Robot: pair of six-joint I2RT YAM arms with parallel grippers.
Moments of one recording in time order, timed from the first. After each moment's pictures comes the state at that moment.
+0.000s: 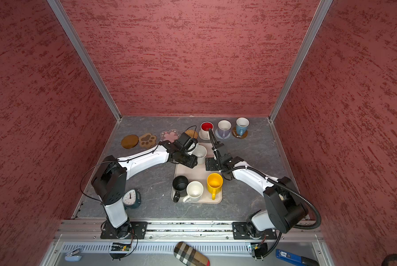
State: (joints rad) left arm -0.73 1.85 1.40 -0.67 0.10 -0.27; right arm 0.52 1.43 0.84 -0.32 -0.01 0.44
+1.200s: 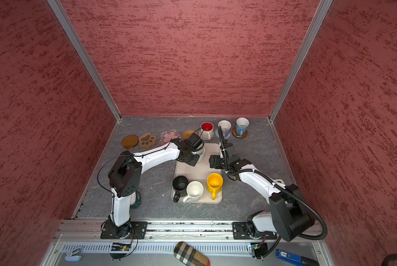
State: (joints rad) left arm -0.77 2.01 1.57 -0.80 -0.13 -0.24; right arm 0.43 1.34 0.76 -0.23 -0.08 0.44
